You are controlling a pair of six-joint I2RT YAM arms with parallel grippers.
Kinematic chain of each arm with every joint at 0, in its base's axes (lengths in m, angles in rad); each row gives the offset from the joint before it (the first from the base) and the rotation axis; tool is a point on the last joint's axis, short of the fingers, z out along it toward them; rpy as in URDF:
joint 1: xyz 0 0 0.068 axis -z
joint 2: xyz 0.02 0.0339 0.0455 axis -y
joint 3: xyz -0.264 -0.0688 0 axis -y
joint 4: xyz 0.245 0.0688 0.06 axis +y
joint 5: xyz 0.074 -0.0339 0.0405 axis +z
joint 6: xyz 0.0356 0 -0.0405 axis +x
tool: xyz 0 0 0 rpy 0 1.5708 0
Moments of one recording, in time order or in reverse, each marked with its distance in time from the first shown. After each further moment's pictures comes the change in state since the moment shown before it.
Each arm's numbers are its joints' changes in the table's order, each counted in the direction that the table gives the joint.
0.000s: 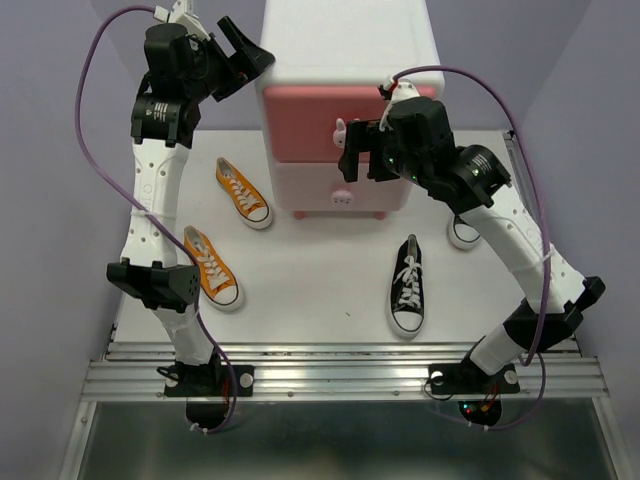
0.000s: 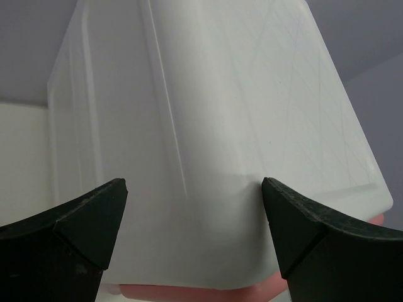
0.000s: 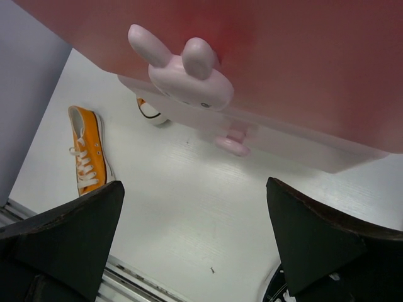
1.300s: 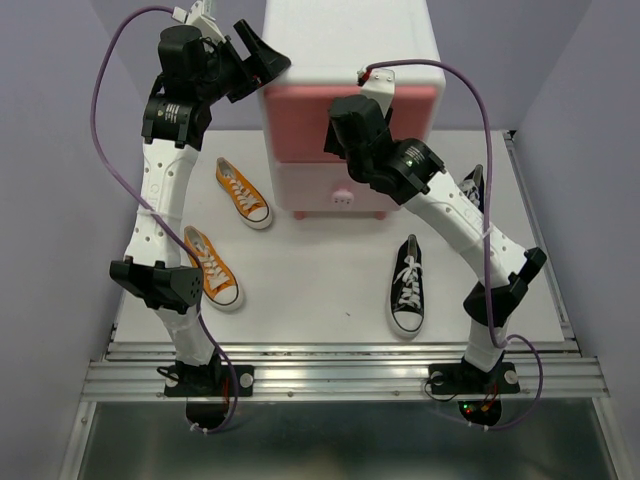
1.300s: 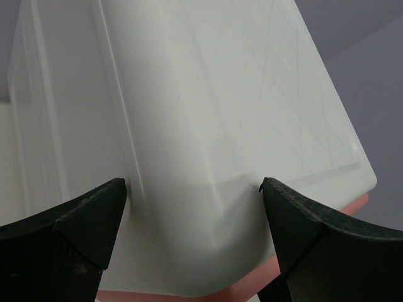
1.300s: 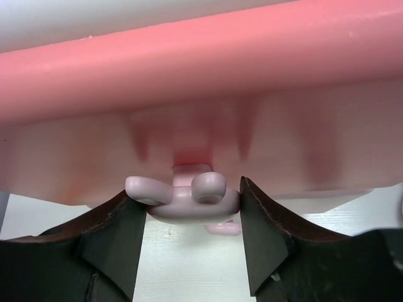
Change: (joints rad) left arm 0.055 0.000 -0.031 -0.040 -0.035 -0.003; right arm -0.134 -0.275 0.216 -0.109 -0.601 0.132
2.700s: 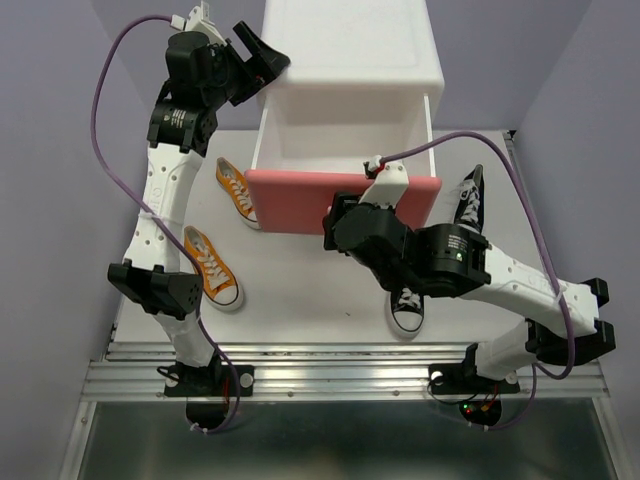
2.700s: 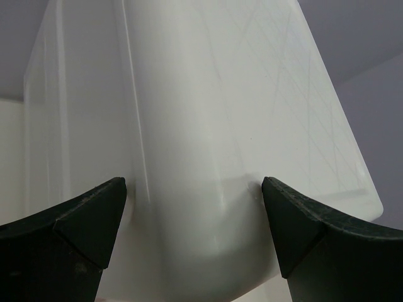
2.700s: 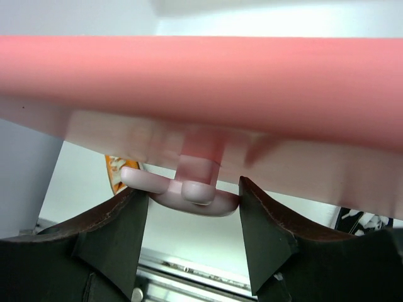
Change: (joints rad) left arm 0.027 0.035 -0.079 -0.046 0.128 -0.051; right arm -0.447 0.375 -0.395 0.150 -0.073 0.304
